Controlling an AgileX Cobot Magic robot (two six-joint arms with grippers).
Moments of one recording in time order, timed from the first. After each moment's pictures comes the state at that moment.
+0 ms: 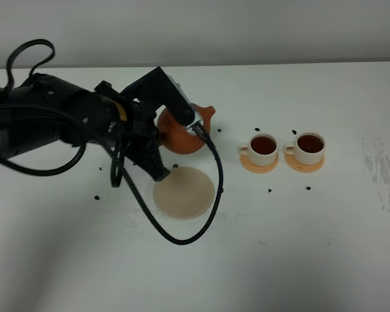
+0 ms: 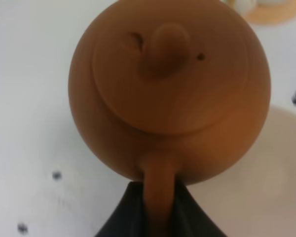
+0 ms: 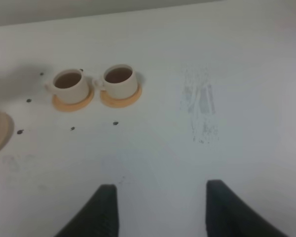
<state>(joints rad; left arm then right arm) -0.52 1.75 -1.12 -0.06 0.29 0.56 -0.15 -0.01 -0.52 0.18 1.10 -0.03</state>
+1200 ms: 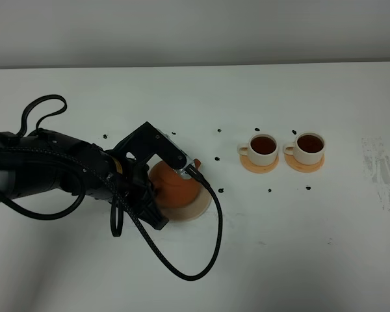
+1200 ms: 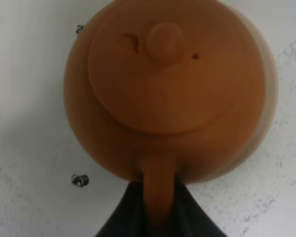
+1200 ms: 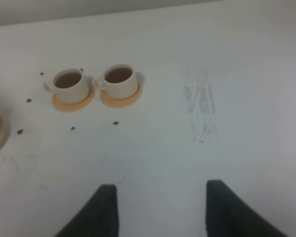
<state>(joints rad) -0.55 1.77 -0.92 -0.18 0.23 0.46 -0.15 -0.01 -0.52 0.18 1.10 -0.03</state>
